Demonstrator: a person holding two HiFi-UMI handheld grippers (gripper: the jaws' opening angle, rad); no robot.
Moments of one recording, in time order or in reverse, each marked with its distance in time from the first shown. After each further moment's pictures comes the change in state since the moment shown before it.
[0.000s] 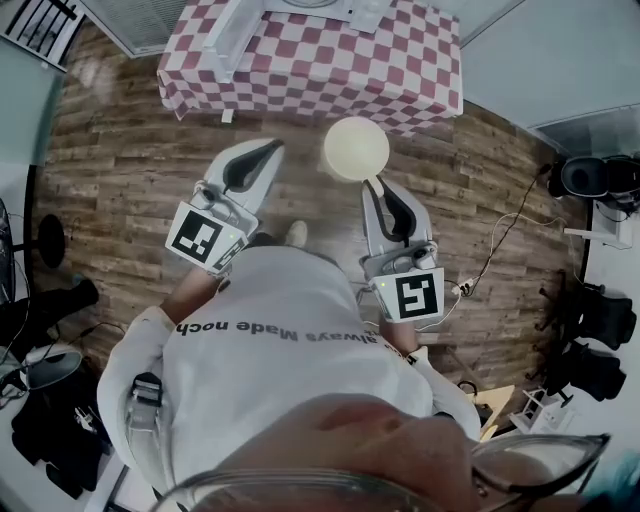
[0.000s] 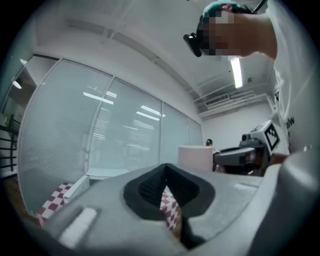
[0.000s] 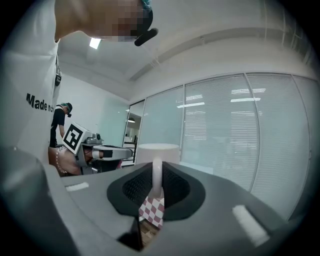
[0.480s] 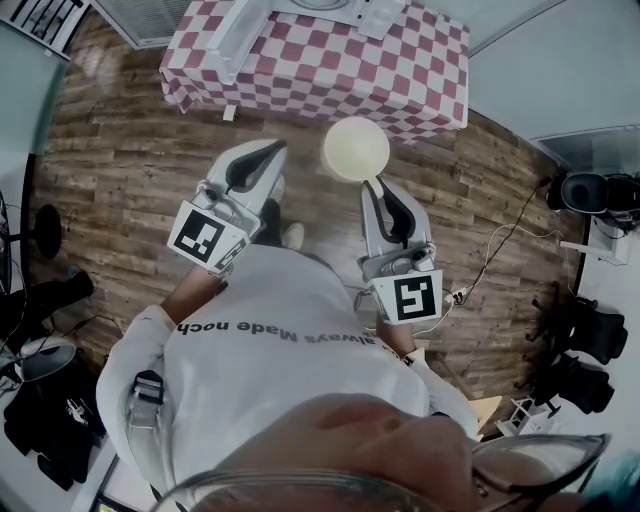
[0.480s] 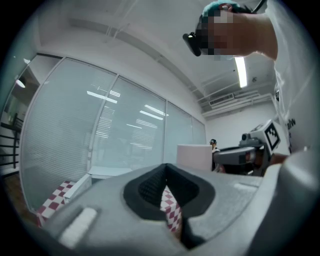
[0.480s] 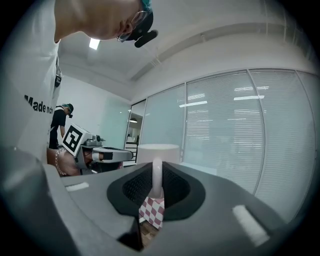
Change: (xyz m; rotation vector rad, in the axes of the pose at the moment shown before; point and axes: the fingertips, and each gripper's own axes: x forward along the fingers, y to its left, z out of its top) left arm 0.023 0.029 -0.006 -0.019 0.003 0.031; right arm 0.036 -0.019 -0.003 -0.002 0.015 0.038
